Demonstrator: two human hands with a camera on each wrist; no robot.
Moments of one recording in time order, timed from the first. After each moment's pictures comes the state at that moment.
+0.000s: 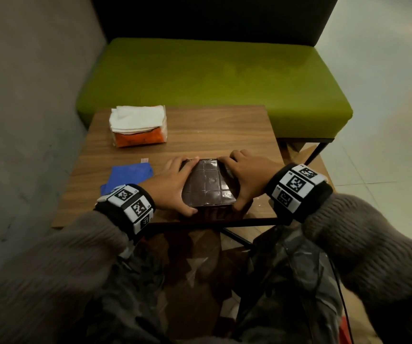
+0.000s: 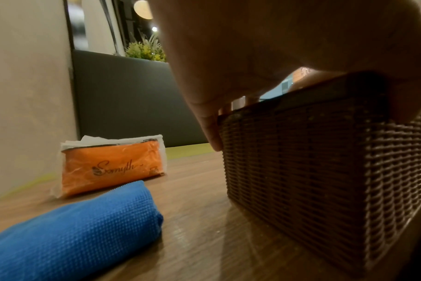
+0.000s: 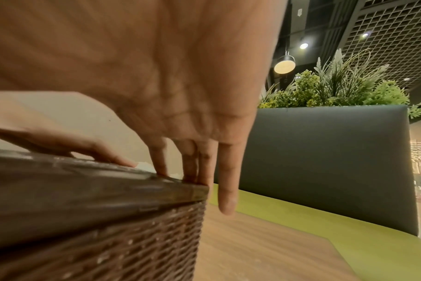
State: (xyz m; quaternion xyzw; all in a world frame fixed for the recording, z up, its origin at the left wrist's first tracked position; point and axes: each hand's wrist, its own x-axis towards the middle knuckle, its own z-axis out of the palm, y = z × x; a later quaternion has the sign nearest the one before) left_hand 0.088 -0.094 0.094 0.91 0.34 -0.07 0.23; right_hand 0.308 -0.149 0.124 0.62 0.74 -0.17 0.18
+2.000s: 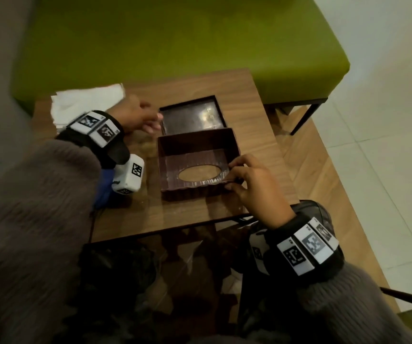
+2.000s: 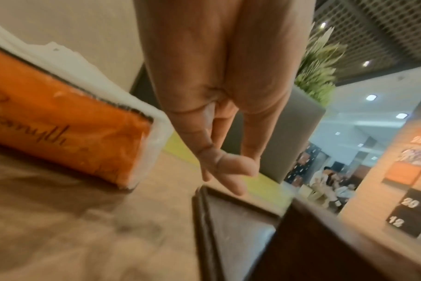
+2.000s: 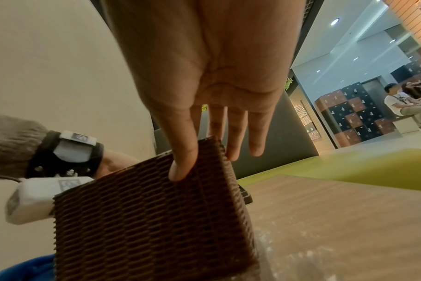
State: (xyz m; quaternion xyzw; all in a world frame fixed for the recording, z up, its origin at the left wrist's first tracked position) left_hand 0.151 0.058 0.083 0.67 0.52 0.07 0.52; right_hand 0.310 -0.198 0.059 0.73 0.59 -0.21 -0.27
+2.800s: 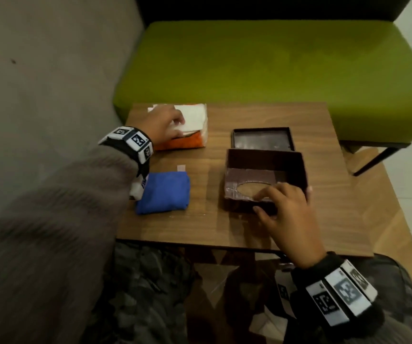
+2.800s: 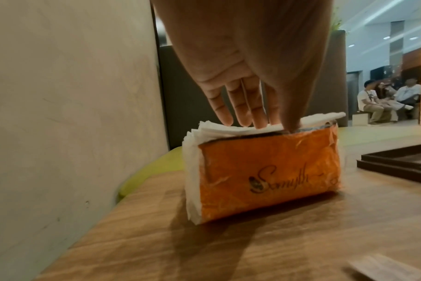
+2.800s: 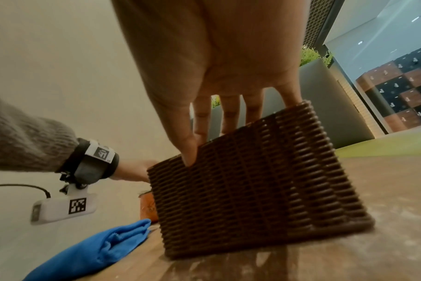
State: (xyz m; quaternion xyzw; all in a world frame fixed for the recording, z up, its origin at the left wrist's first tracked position) left_hand 0.039 0.099 0.093 0.89 0.45 0.02 0.08; right_hand 0.248 -0.172 0.065 0.76 0.60 -0.13 -0.21
